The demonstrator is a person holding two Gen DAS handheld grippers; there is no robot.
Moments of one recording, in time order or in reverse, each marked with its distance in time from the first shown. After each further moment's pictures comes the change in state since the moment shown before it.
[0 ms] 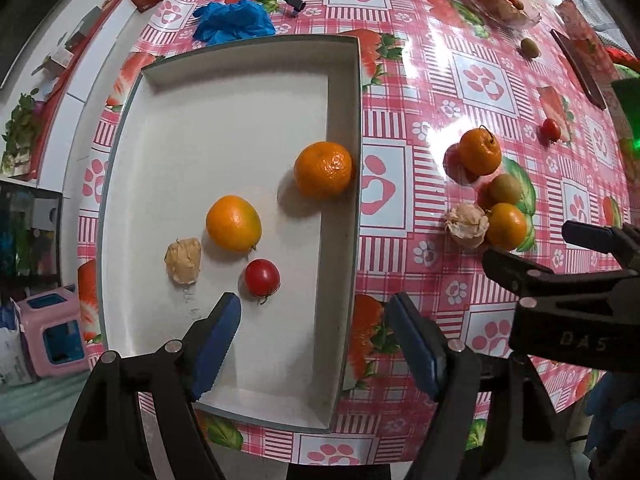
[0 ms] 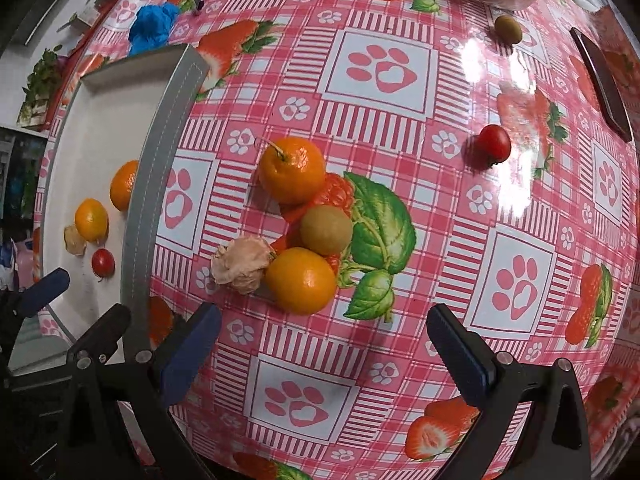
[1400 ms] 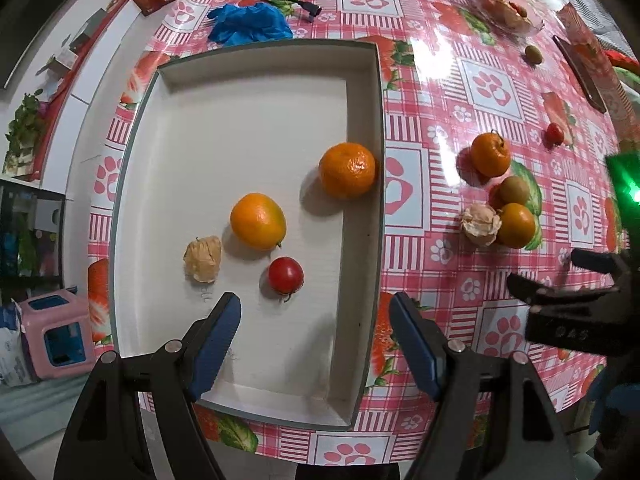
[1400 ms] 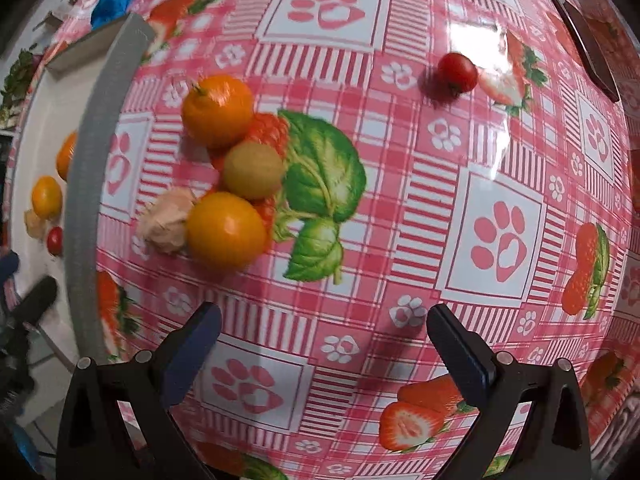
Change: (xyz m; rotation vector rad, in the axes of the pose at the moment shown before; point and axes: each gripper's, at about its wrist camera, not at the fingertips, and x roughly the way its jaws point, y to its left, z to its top) left arm -0.007 0.028 -0.008 0.001 -0.027 -0.004; right arm 0.035 -0.034 -0.028 0.038 0.067 -0.068
